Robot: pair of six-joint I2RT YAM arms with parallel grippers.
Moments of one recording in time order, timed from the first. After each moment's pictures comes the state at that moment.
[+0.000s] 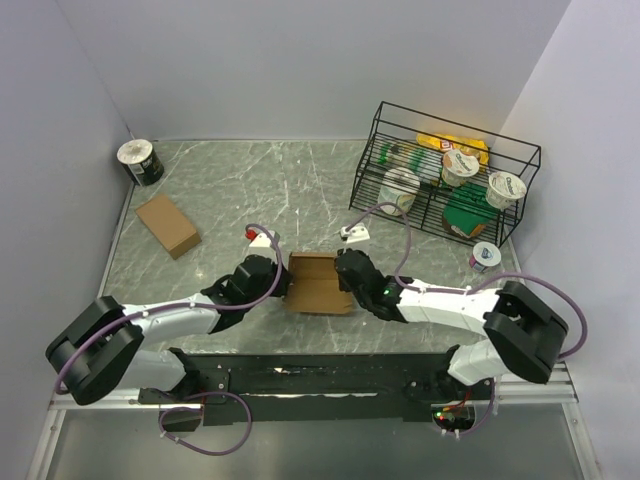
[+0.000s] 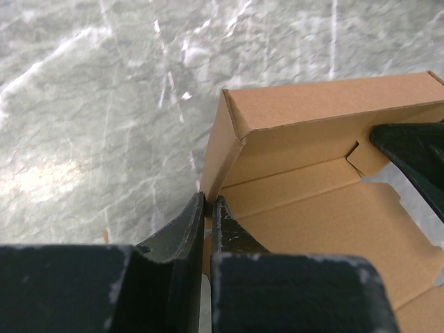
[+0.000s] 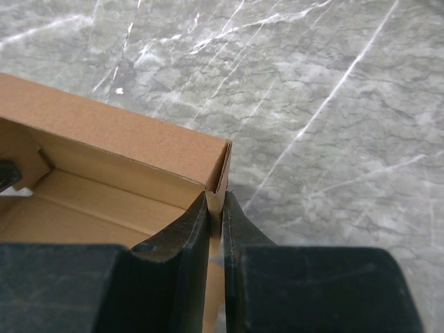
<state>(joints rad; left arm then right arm) -0.78 1.28 0.44 0.32 -0.23 -0.59 0.92 1.40 0.65 0.09 0.54 0.44</state>
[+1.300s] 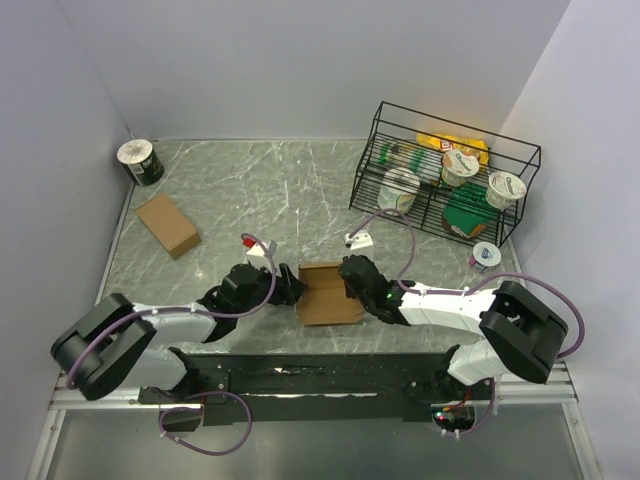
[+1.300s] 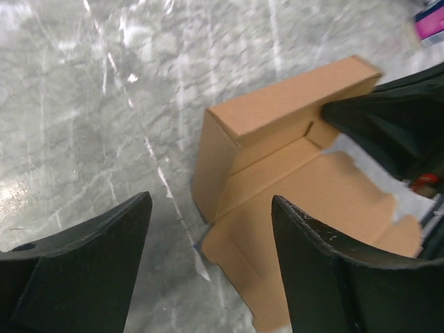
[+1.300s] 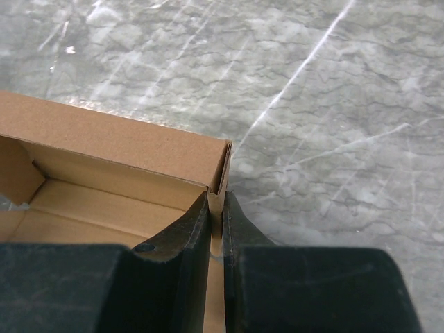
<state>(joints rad) -0.73 1.29 0.28 0.65 0.01 -0.58 0.91 1.39 0.58 0.07 0.52 0.43</state>
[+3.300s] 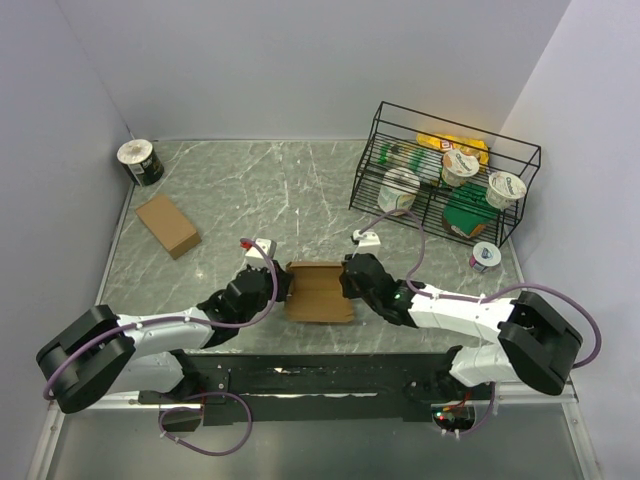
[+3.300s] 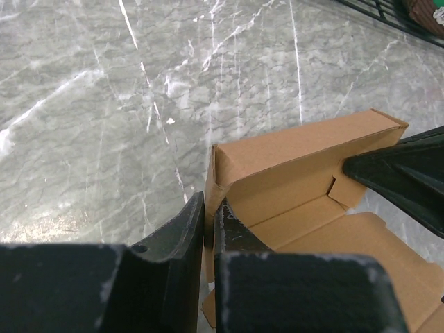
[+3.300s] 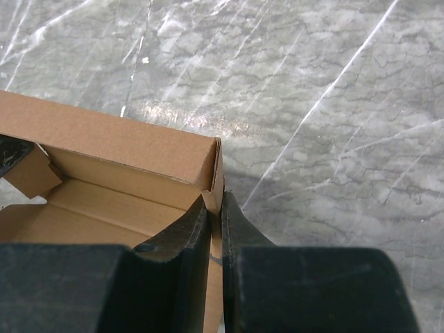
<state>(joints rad) -0.86 1.21 0.32 0.55 -0.33 -0.52 0.89 1.30 0.58 0.04 0.40 0.59</state>
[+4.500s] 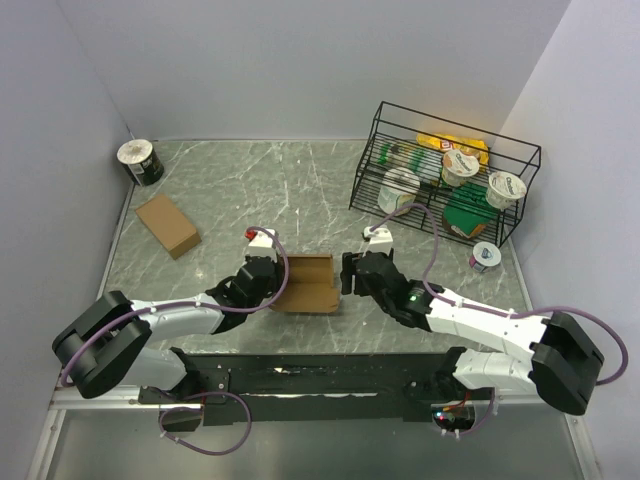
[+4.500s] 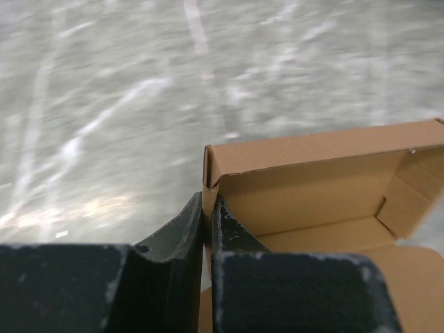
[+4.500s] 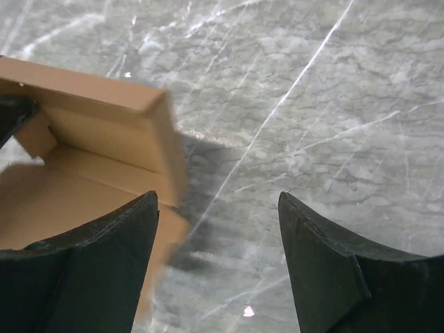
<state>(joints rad) -0.82 1.32 0.43 0.44 -0.41 -0.48 0.90 1.16 0.61 -0.11 0.48 0.54</state>
